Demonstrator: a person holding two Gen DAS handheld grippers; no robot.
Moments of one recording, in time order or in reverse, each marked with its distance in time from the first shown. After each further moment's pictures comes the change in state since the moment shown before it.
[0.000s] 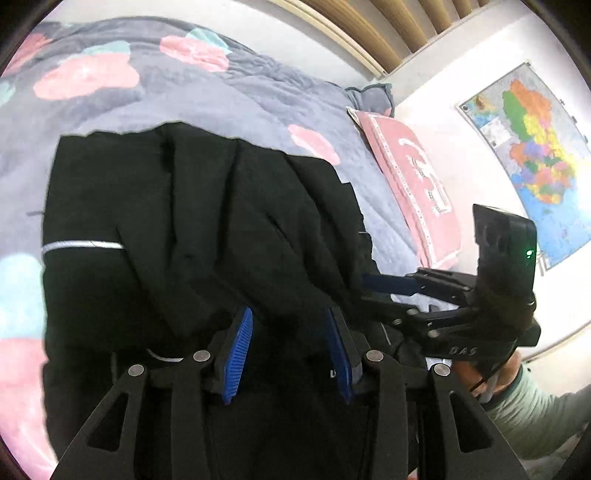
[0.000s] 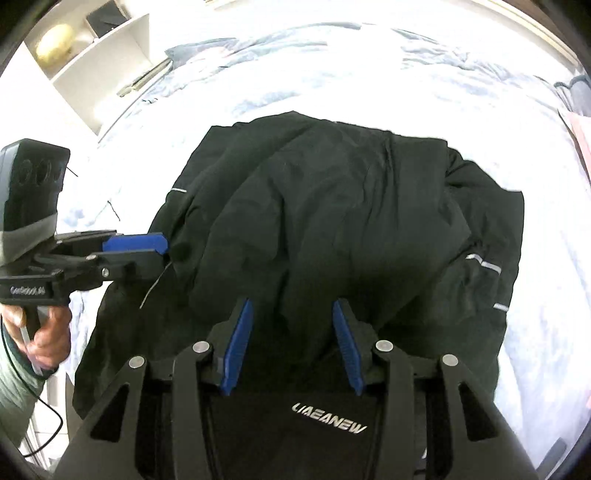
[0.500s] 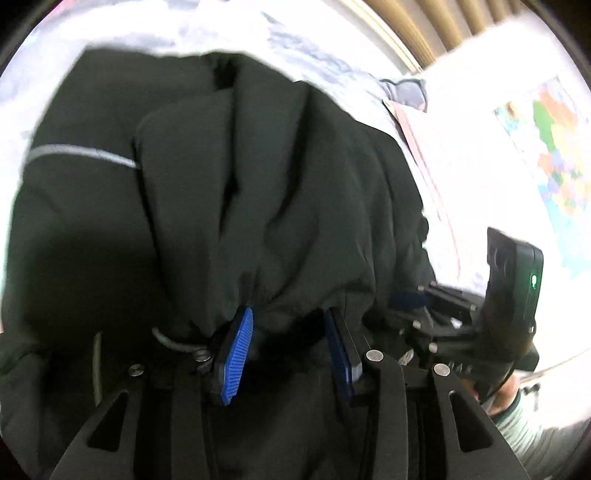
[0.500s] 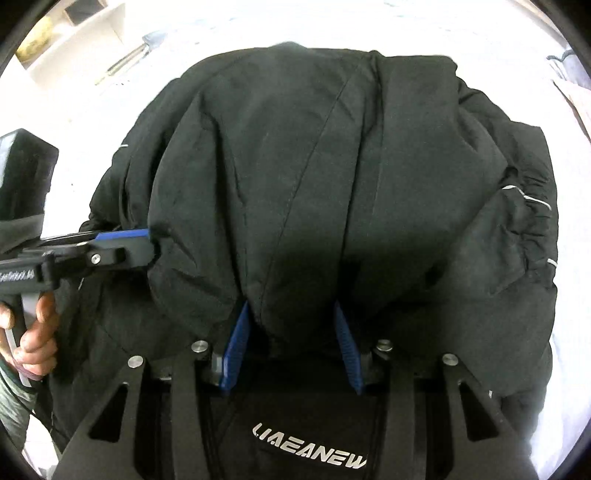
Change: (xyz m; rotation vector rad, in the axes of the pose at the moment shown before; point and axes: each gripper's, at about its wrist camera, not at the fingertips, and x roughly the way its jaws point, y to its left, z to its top) left arm 0.039 0.042 -0.041 -0.044 0.008 0.069; right arm 0.056 -0.024 -0.038 0.018 -0.011 -0.027
